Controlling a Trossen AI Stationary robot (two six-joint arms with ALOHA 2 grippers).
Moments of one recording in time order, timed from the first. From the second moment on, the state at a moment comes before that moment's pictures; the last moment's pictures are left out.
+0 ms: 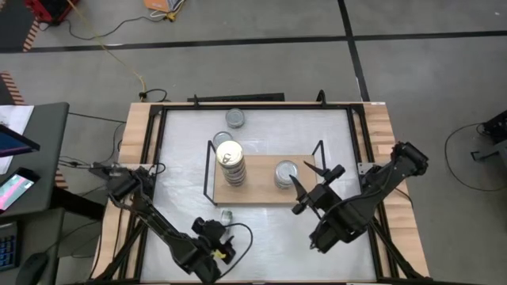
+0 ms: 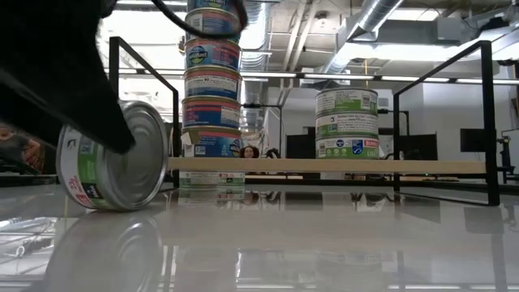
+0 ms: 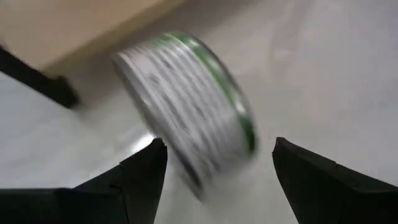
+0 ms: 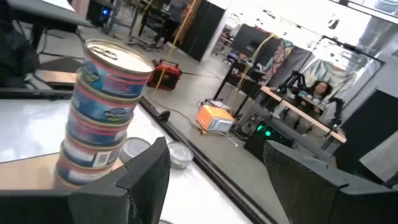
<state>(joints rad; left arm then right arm) -0.80 2.02 1.42 -0.85 -0.75 -1.65 0.70 1.70 1.59 -1.57 1.51 1.23</state>
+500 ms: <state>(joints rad) -0.78 2.18 1.62 -1.24 -0.77 -1.70 0.78 1.70 1.59 -1.57 1.50 1.22</state>
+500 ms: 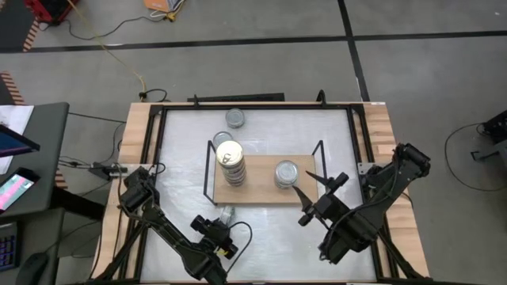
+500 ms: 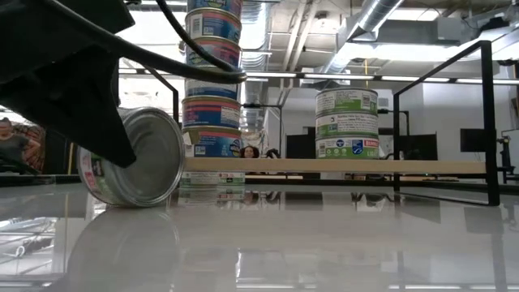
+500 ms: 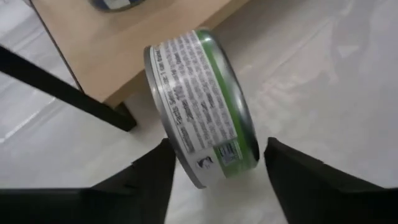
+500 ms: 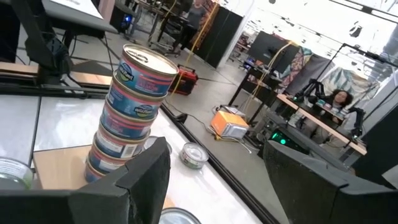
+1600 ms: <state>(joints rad) -0.74 2.18 1.96 -1.16 -1.02 -0.45 0.90 1.66 1.59 -1.57 1.50 1.15</state>
